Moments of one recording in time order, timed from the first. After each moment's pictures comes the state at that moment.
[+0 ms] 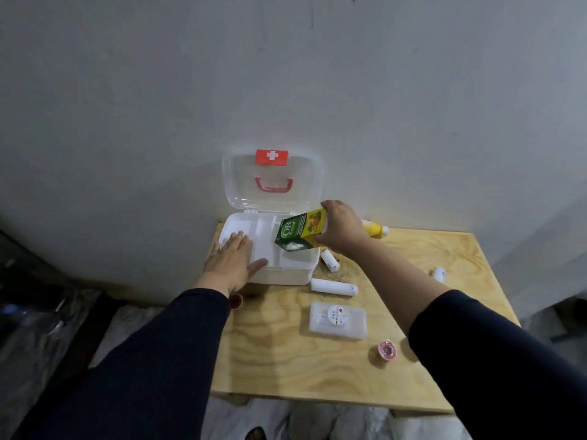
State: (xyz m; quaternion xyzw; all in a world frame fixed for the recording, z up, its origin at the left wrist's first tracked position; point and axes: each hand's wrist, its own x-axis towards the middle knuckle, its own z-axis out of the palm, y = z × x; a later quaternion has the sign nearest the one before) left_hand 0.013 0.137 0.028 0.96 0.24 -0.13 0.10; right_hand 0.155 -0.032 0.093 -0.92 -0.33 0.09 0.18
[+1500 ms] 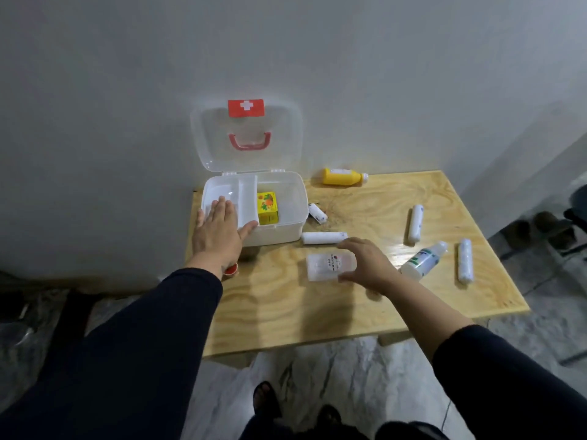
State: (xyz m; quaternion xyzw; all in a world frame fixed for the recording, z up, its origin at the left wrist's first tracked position) left_hand 0.006 0.140 -0.001 0.97 0.22 -0.08 0.04; right_hand 0.080 -0.137 -0.011 -0.93 -0.24 0.20 0.17
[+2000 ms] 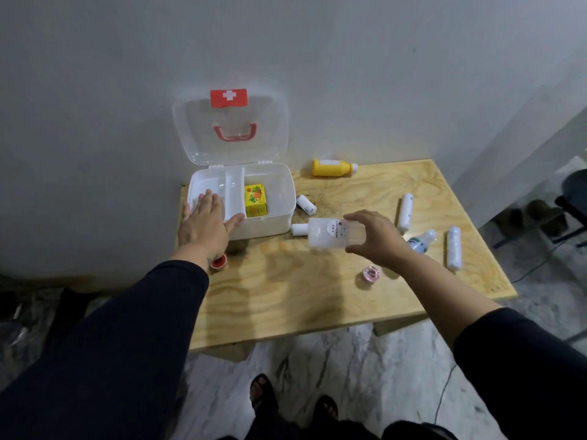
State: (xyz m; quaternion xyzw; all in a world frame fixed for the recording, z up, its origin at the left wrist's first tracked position) left_hand 0.007 0.141 -0.001 0.97 0.22 -0.09 0.03; right_hand 0.096 -0.162 0.020 -0.94 -0.25 0.11 0.19
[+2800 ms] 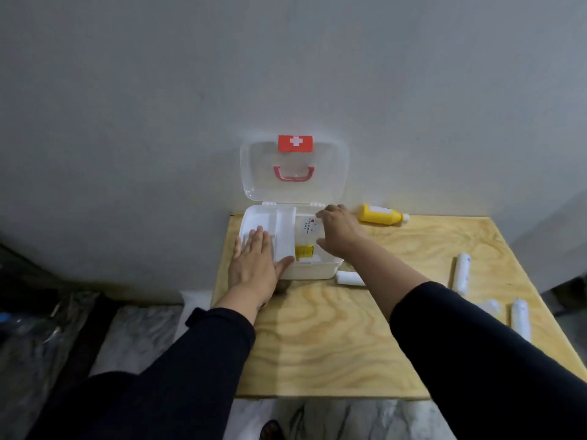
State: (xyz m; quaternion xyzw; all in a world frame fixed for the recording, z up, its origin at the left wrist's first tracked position) left_hand 0.009 0.142 0.000 0.97 0.24 -0.08 0.06; right_hand 0.142 0.019 0.041 -0.93 -0.35 0.07 0.07
